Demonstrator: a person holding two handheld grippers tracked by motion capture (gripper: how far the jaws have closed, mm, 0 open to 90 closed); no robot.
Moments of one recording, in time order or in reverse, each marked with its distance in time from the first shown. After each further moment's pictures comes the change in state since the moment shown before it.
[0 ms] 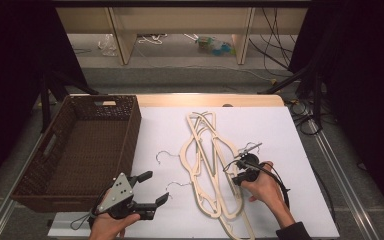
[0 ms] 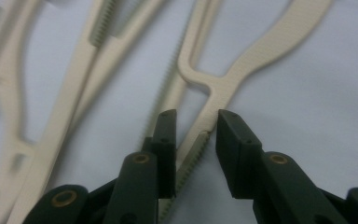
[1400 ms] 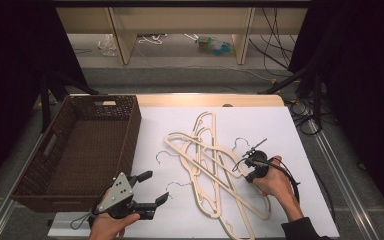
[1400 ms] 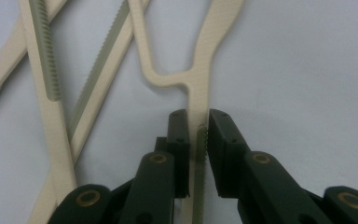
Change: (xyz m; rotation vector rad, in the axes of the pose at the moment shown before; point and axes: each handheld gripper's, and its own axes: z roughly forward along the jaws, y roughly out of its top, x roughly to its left) left arm 0.001 0.001 0.000 0.002 -0.001 0.005; right arm -0.024 -0.001 -0.012 0.101 -0.016 -0.090
